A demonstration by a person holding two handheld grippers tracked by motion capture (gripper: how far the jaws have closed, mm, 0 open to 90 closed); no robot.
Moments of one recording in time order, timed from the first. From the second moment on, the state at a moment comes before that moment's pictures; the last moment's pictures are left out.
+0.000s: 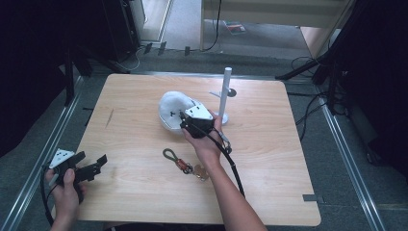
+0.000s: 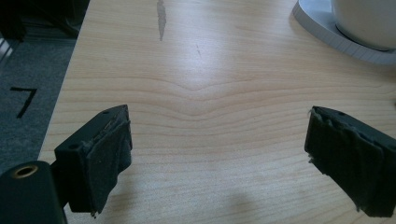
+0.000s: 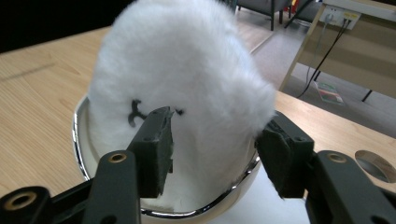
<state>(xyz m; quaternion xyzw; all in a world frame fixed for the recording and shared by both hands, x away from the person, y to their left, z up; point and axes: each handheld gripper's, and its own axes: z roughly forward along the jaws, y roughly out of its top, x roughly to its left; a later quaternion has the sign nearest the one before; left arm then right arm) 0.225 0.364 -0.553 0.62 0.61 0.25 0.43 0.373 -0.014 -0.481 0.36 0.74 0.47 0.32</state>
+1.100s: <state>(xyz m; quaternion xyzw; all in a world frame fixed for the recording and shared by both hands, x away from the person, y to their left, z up) 0.224 0.365 -0.553 0.62 0.61 0.25 0.43 0.317 -0.036 -0.439 0.28 0.86 0.38 0.21</state>
